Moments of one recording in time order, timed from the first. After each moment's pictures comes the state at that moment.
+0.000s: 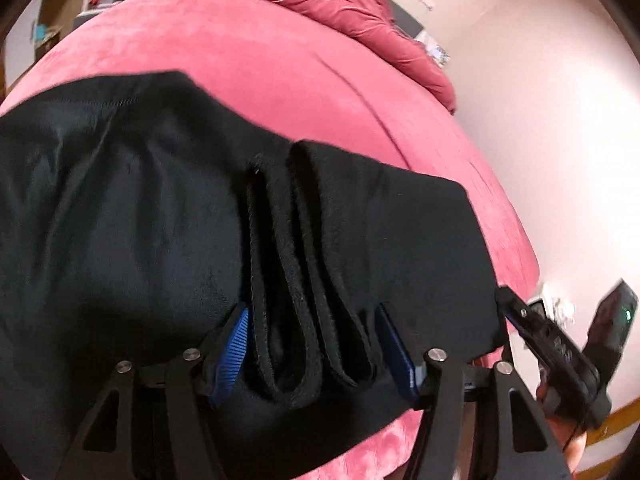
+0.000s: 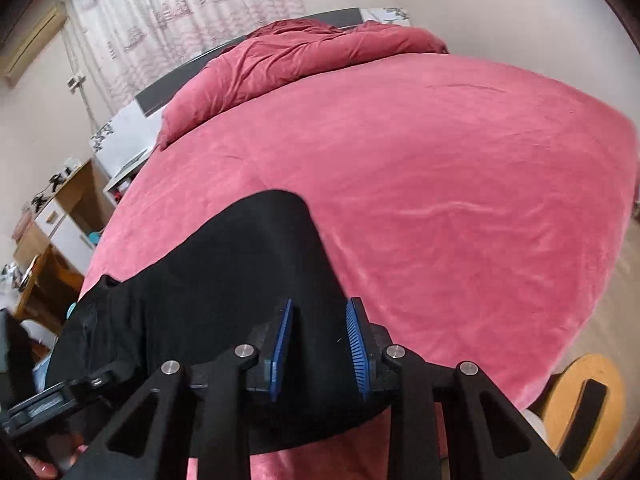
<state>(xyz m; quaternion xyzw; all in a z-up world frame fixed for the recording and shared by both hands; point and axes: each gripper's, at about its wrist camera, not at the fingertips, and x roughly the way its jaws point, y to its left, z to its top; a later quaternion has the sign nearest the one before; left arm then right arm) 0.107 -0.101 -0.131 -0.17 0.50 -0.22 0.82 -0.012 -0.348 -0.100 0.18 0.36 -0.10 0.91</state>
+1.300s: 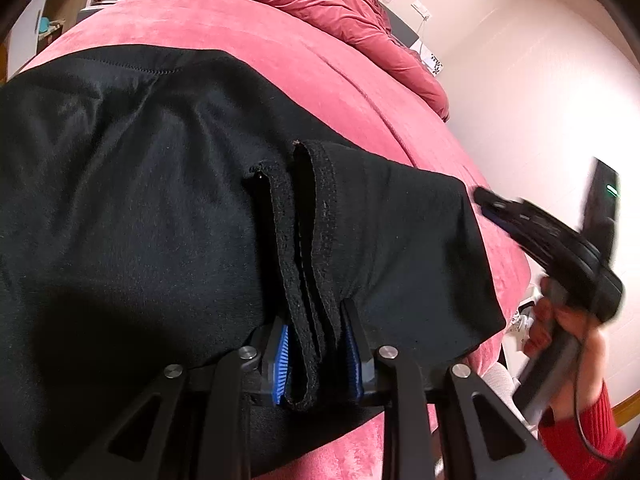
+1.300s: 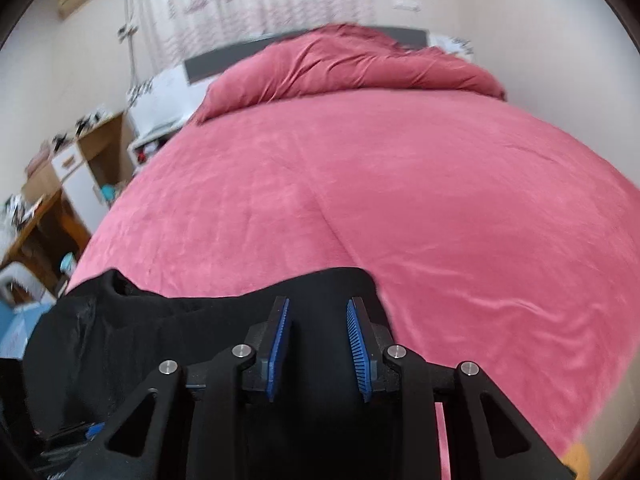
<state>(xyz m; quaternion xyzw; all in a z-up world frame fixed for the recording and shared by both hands) 0.090 -0.093 -0.154 -0.18 0.48 -0.25 0.82 0.080 -0.310 -0.086 0.08 0.39 -0.04 0.92</state>
